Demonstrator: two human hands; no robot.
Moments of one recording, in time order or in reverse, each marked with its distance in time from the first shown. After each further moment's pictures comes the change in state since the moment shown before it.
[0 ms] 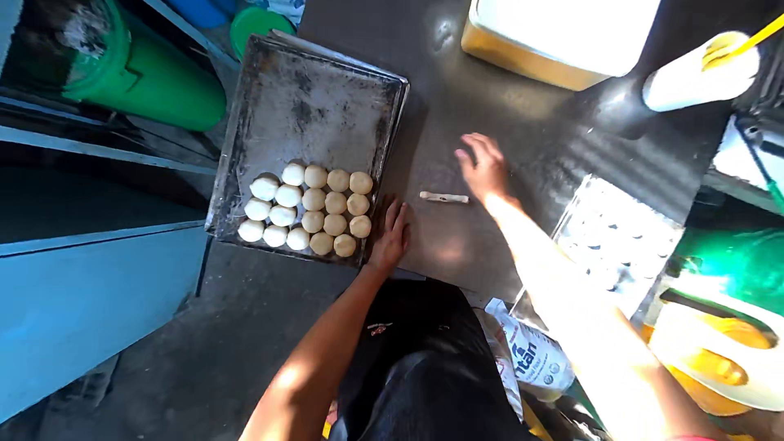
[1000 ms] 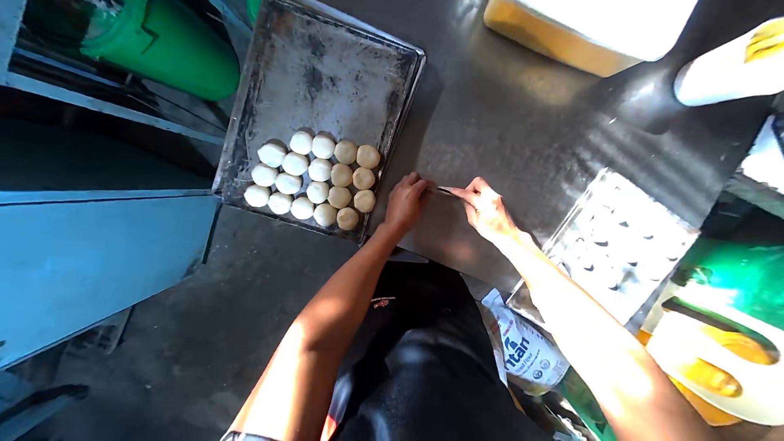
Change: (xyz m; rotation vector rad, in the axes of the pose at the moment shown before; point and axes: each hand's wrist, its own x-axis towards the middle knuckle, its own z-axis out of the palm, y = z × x) left_hand 0.053 0.032 -0.015 -0.096 0.068 0.123; right_hand -0.112 -0.014 -0.017 0.168 -0.256 -0.195
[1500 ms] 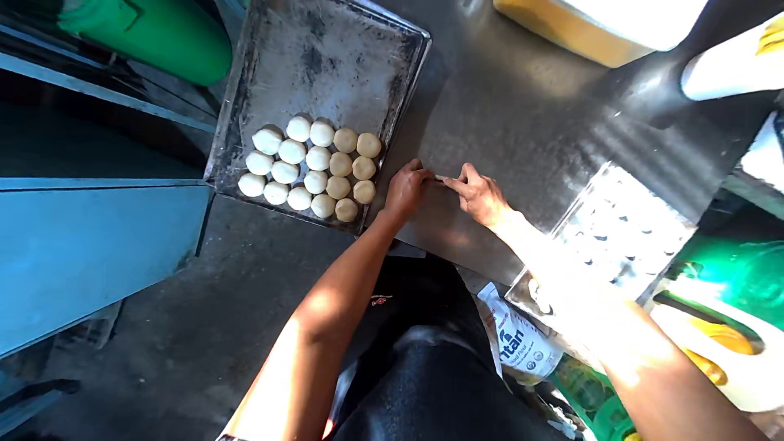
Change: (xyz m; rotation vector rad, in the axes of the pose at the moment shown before) left_hand 0.011 -0.001 -0.005 0.014 -0.066 -0.022; right_hand 0.024 0.002 0.010 -0.203 -0.153 -0.092
